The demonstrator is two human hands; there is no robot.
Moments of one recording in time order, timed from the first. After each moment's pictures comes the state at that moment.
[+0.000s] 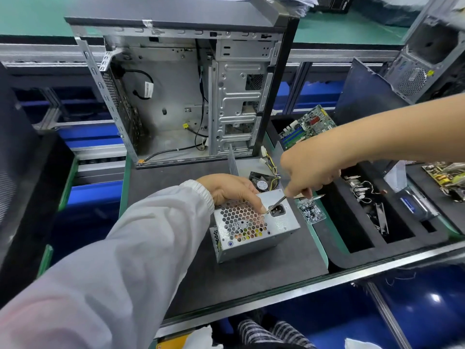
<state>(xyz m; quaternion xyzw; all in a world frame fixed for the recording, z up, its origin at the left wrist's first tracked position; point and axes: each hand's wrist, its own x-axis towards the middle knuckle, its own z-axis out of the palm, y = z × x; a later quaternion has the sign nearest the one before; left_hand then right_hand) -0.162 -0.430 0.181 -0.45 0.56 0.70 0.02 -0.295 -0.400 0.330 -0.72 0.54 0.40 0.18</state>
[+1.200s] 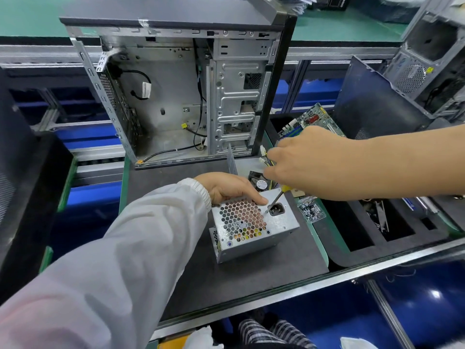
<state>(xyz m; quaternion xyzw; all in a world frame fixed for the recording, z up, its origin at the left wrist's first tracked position) -0.159 -0.435 0.178 -0.45 0.49 0.75 0.02 -0.309 -0.375 0.327 -0.89 0.23 0.29 -0.27</state>
